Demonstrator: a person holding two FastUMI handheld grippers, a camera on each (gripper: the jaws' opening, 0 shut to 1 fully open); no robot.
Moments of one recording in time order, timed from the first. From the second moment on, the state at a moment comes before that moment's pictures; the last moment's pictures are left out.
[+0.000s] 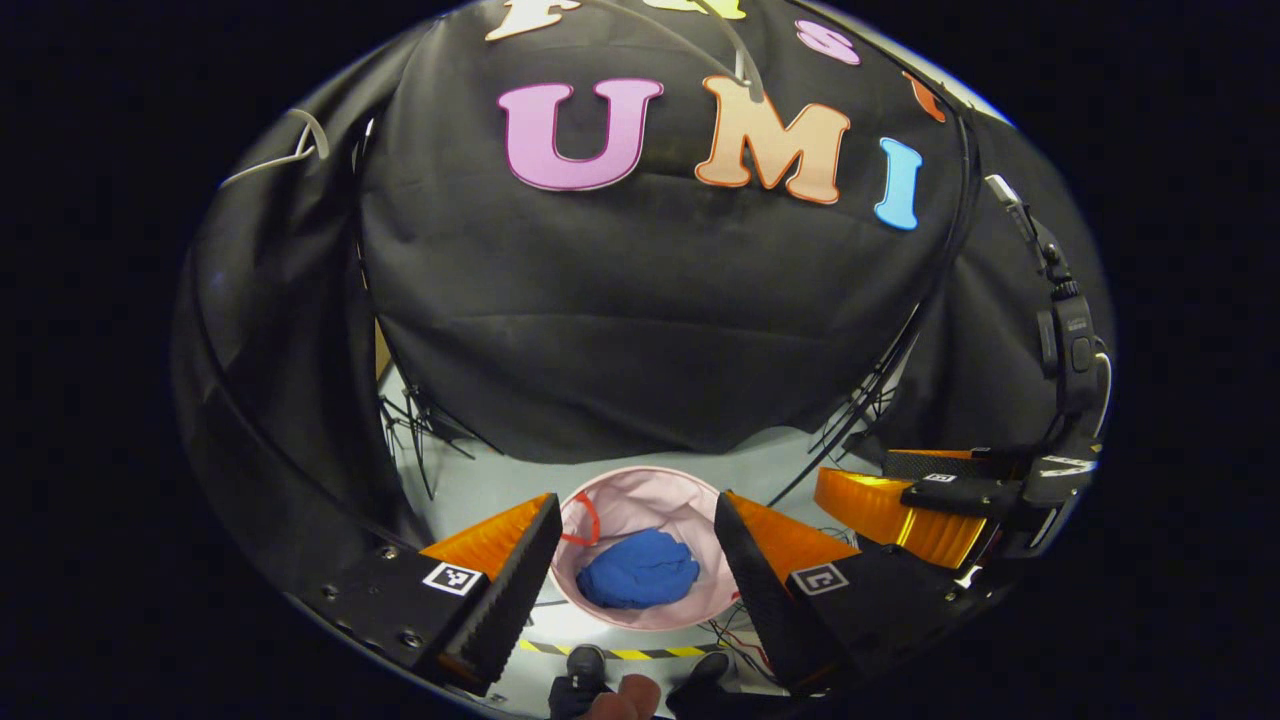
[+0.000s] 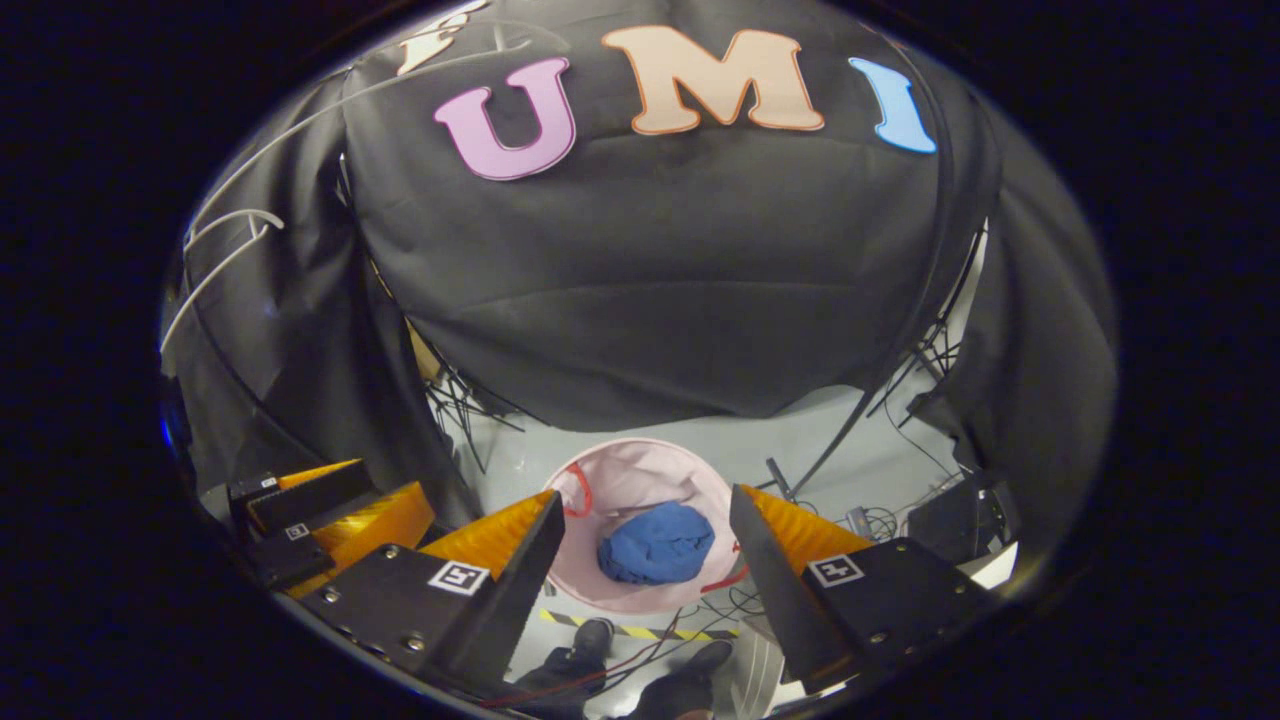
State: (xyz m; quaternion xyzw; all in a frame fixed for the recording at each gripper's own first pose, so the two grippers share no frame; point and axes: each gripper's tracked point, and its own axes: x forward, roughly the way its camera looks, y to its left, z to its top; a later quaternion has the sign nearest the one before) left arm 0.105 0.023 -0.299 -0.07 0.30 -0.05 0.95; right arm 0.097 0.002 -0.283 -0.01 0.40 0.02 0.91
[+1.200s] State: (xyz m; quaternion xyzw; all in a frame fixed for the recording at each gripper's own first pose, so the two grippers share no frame) left arm 0.093 0.048 -0.134 -0.03 0.10 -0.05 0.99; right arm 0.117 0.016 -0.139 0.00 0.22 0.05 0.97
